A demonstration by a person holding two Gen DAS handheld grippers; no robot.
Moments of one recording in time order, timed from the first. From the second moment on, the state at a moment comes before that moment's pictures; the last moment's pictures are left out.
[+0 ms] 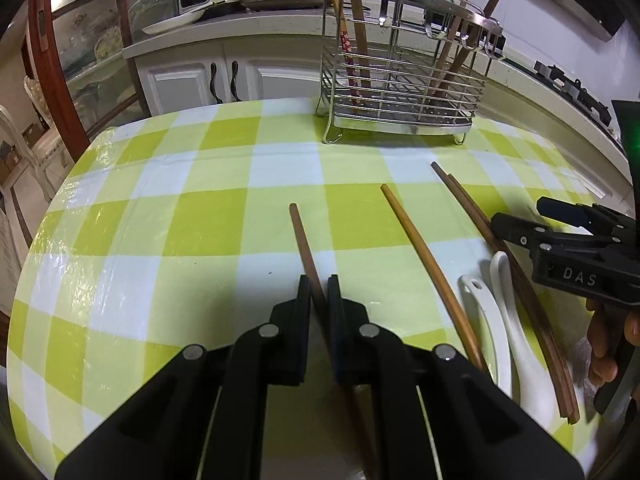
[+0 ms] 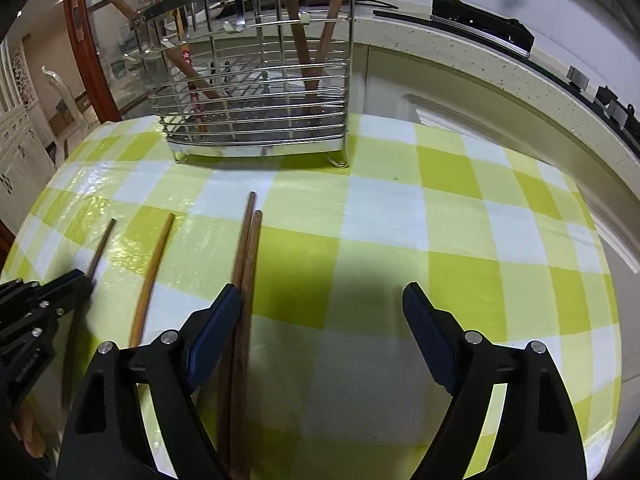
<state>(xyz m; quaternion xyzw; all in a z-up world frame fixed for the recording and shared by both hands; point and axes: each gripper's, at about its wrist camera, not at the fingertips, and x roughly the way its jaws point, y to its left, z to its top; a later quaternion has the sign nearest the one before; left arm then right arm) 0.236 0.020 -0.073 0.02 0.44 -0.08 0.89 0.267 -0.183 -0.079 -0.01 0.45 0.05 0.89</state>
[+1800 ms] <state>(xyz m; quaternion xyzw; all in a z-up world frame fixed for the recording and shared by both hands) 0.196 0.030 0.043 -0.02 0.33 -0.09 0.94 0.204 -0.227 0.054 0.04 0.35 0.10 0.93</state>
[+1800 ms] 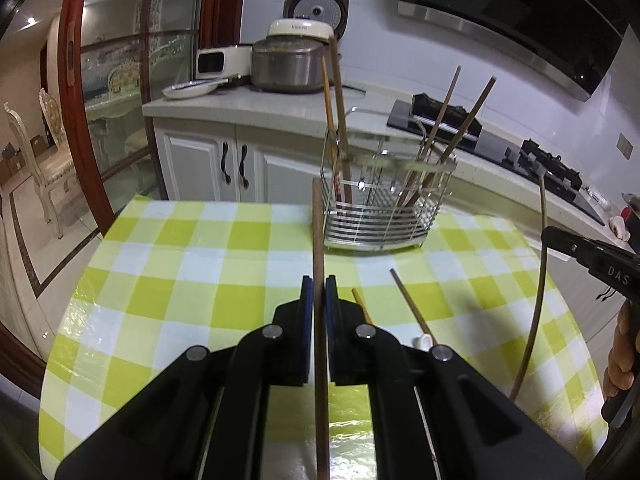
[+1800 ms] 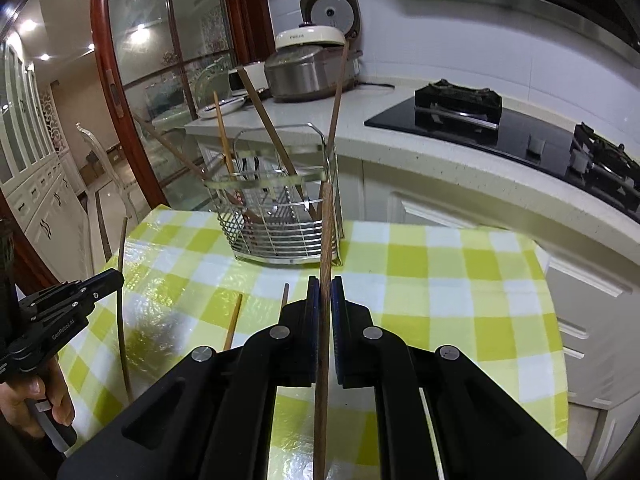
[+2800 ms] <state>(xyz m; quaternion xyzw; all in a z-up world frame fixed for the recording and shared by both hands) 0.168 0.025 0.094 -0.02 0.28 -0.10 0.96 0.180 -0.232 0.089 0.03 0.31 0.09 0.95</state>
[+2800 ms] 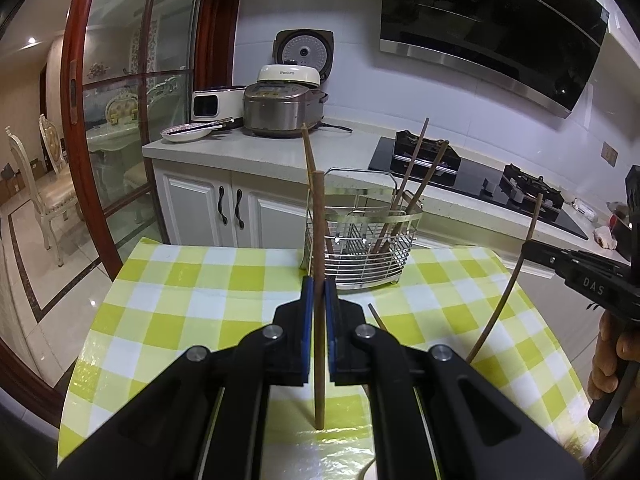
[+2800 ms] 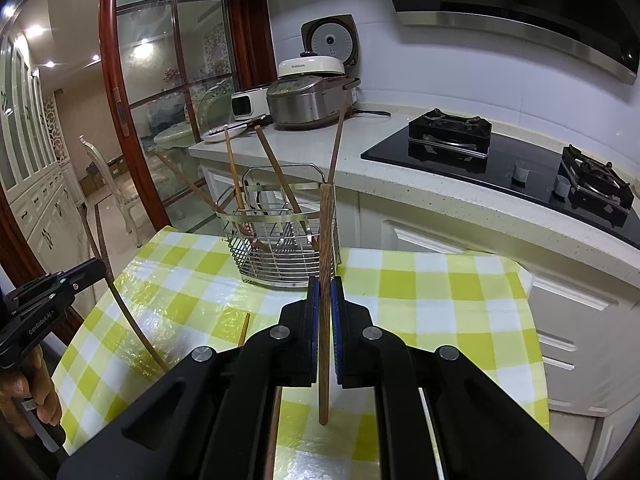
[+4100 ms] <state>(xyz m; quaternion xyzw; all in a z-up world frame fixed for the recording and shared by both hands) 0.277 -0.017 0.235 -0.01 0.16 -0.13 0.98 0.283 -0.222 0.243 0.00 0.22 0.09 0.97</state>
